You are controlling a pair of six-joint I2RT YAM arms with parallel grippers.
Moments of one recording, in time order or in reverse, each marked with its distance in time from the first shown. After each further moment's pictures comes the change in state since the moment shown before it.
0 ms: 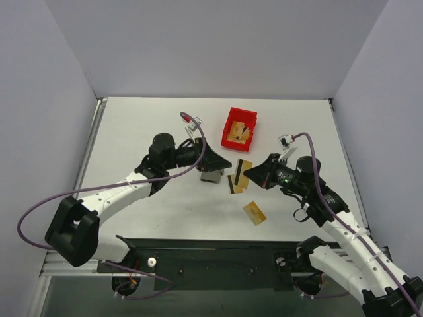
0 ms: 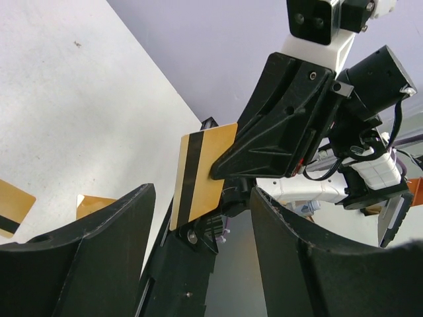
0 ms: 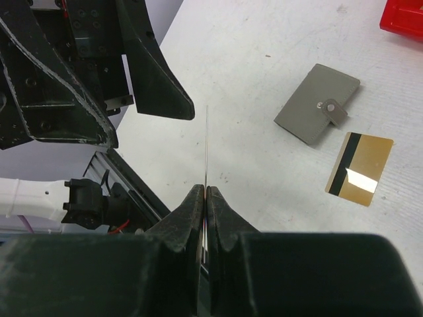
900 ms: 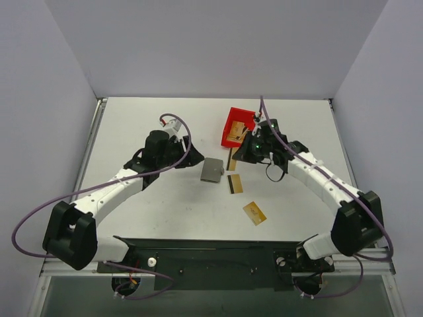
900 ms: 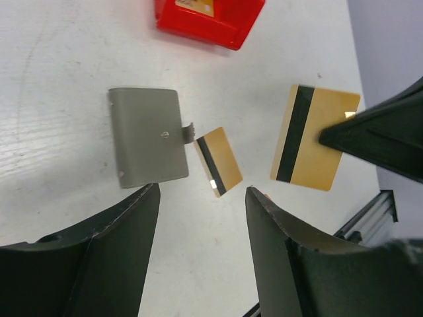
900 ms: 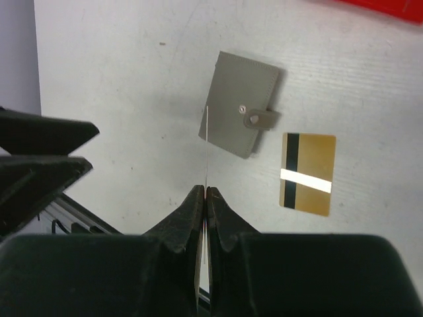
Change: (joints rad) left arm 0.129 -0.019 0.047 -0.517 -0.451 0.286; right arm 0.000 0.582 0.349 -0.201 0.174 0.025
